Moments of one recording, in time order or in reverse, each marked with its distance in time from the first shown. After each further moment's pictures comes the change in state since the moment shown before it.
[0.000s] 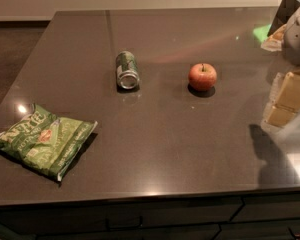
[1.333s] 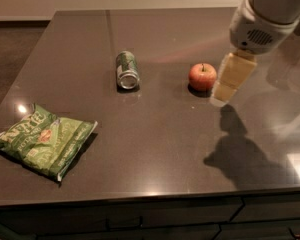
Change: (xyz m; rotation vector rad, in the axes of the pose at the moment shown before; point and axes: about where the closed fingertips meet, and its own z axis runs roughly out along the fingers) arm -0.063 -0.045 0.035 0.045 0.003 0.101
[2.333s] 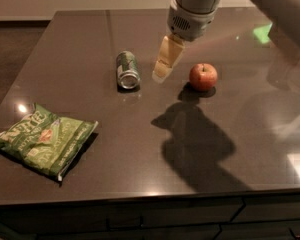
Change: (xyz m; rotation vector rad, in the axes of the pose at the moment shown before) arm -0.096 -0.041 0.060 -0.014 0.031 0.225
